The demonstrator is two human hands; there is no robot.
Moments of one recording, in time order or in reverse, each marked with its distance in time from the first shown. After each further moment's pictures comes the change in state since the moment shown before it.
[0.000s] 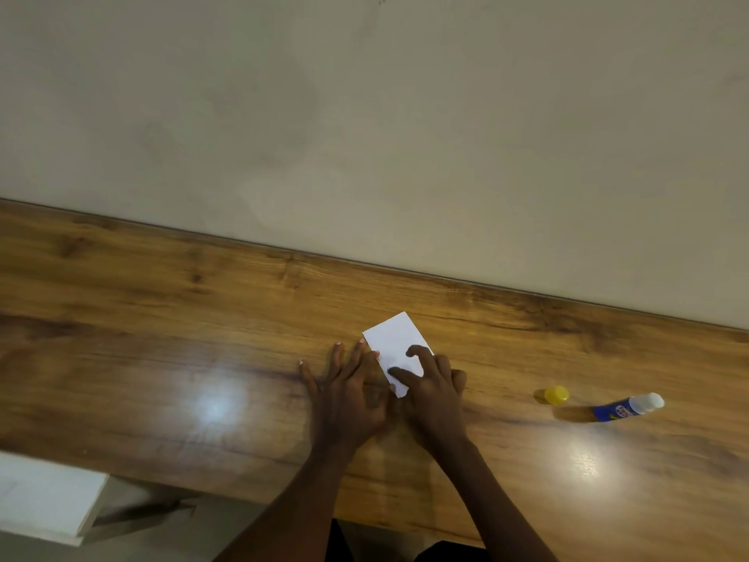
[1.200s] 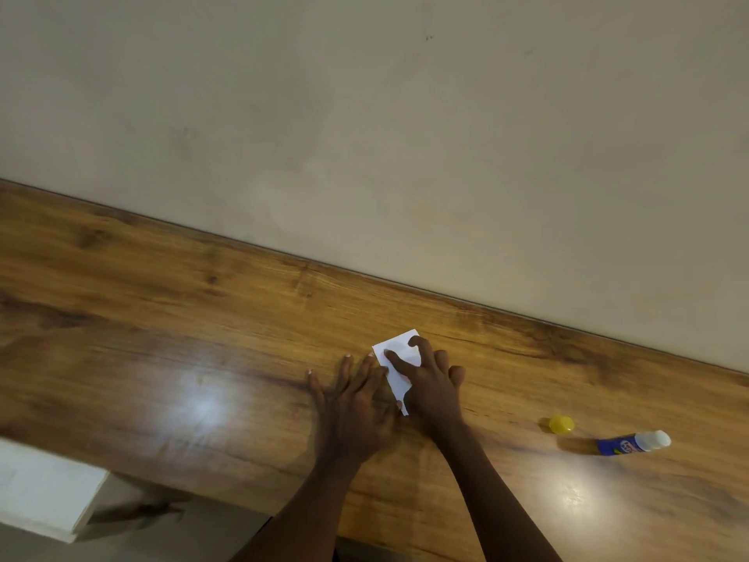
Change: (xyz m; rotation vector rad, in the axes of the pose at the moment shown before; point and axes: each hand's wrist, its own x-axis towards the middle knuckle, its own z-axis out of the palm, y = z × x) left_hand -0.001 0.004 -0.005 0.013 0.048 0.021; right_hand 0.042 0.011 0.016 -0.134 -0.150 -0.078
